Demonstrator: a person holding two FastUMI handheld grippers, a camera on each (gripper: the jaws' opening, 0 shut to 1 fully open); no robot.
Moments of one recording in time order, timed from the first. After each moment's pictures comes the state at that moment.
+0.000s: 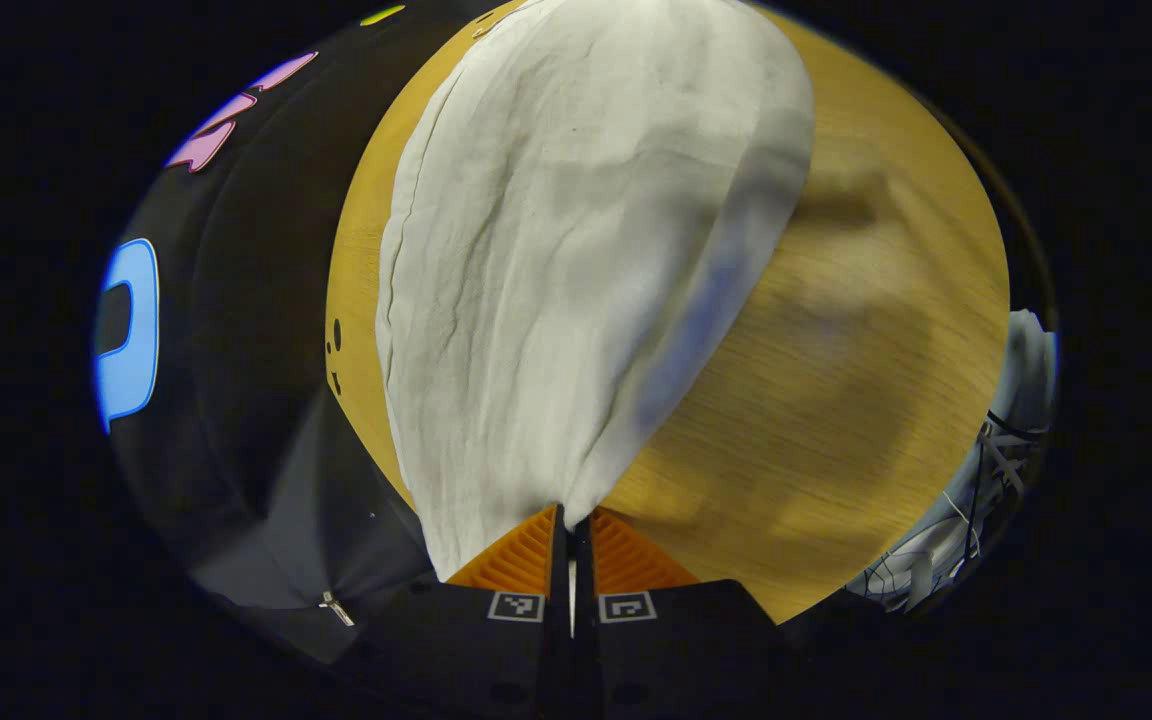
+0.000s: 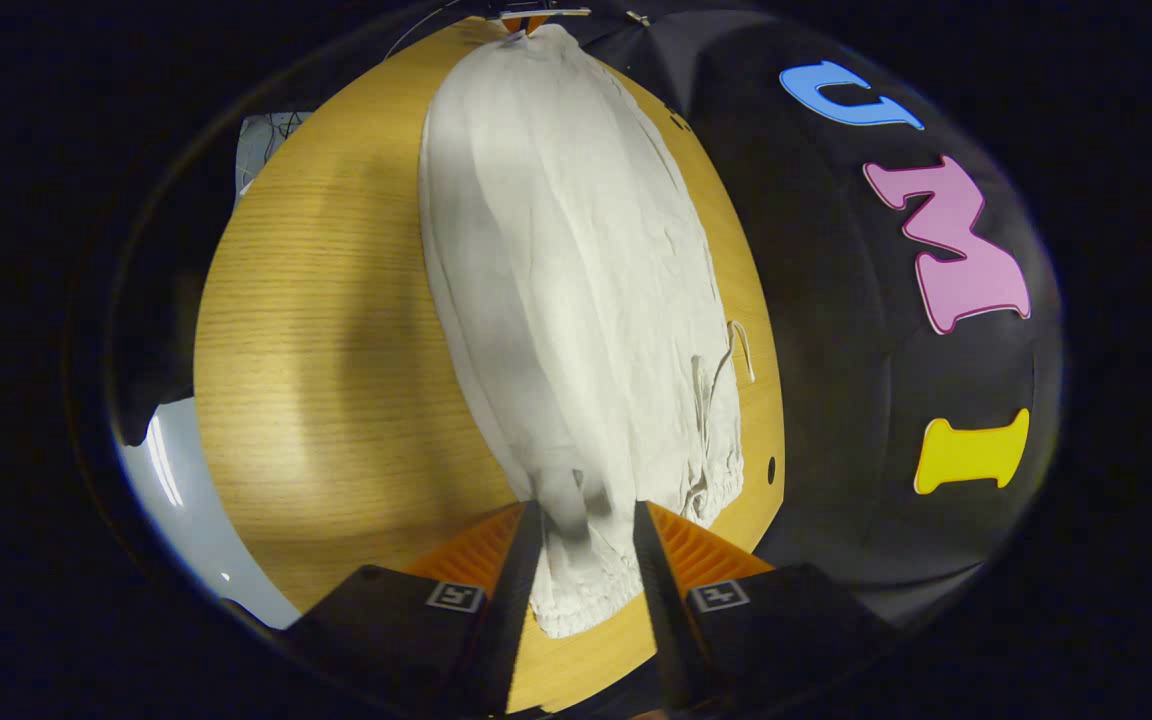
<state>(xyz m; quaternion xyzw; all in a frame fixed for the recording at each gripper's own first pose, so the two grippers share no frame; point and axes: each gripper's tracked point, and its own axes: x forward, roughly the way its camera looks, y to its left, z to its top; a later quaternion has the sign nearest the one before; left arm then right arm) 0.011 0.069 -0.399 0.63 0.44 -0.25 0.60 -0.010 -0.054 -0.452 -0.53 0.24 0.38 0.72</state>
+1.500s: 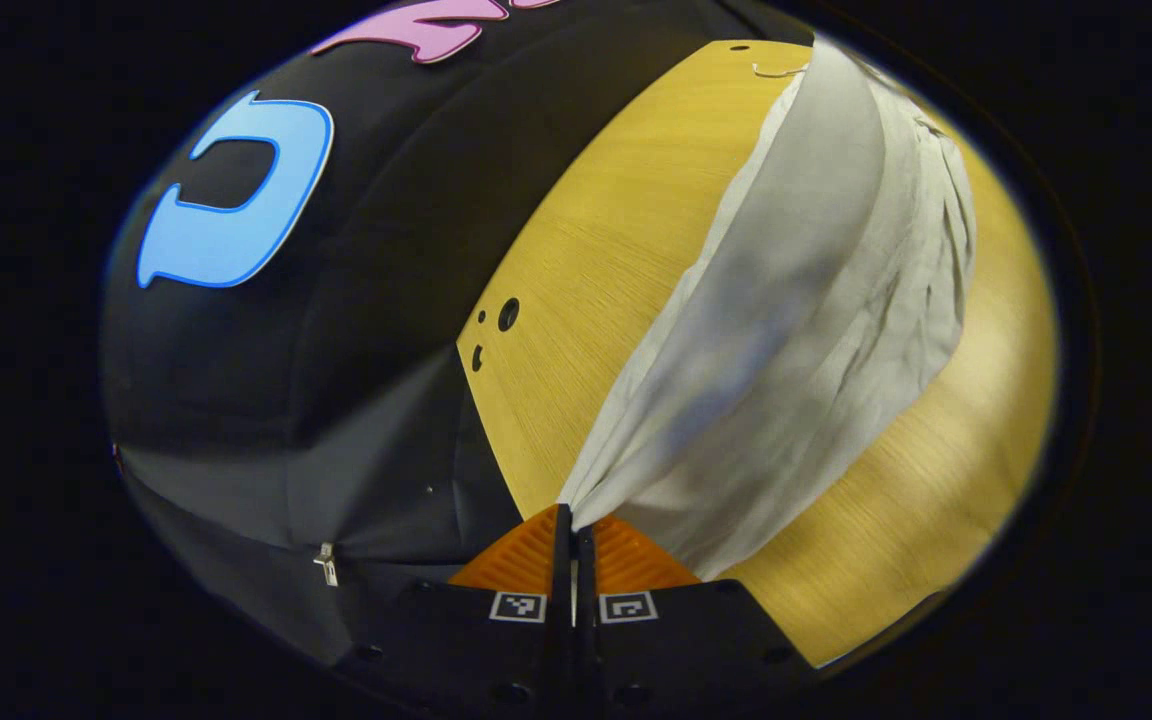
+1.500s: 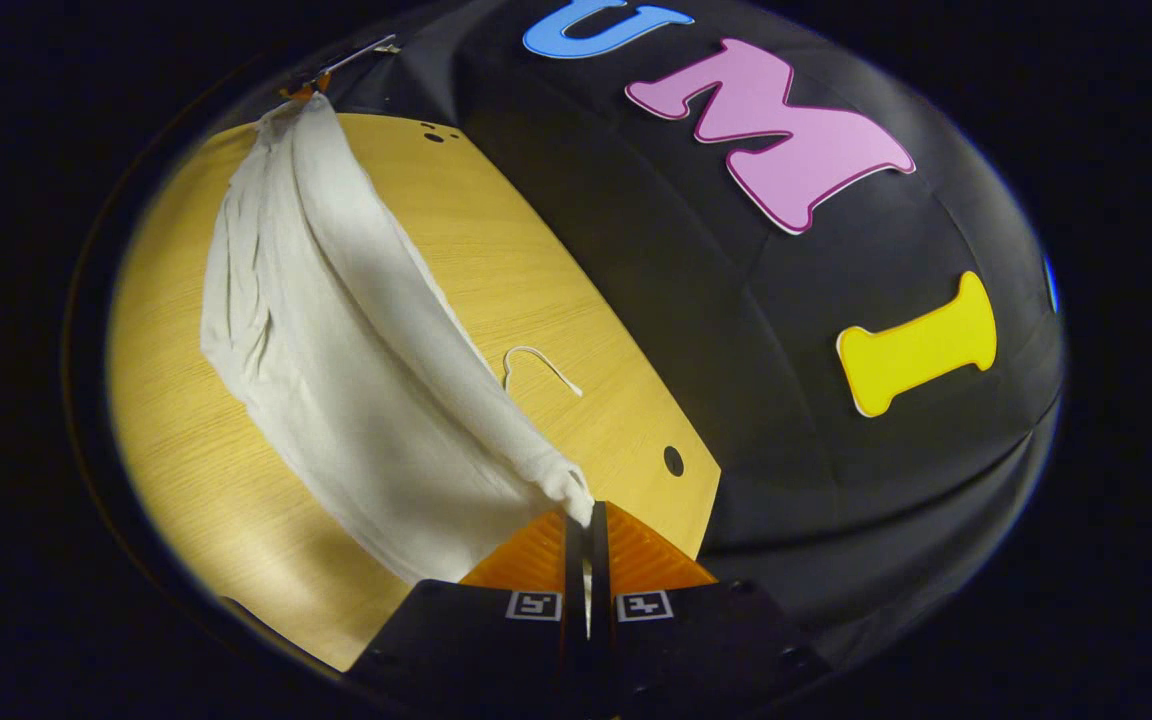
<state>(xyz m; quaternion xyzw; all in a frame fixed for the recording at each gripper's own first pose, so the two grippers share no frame) 0.168 0.059 -0.323 0.51 0.40 -0.11 0.76 0.169 -0.049 -0.354 -0.36 0.25 0.22 0.87</state>
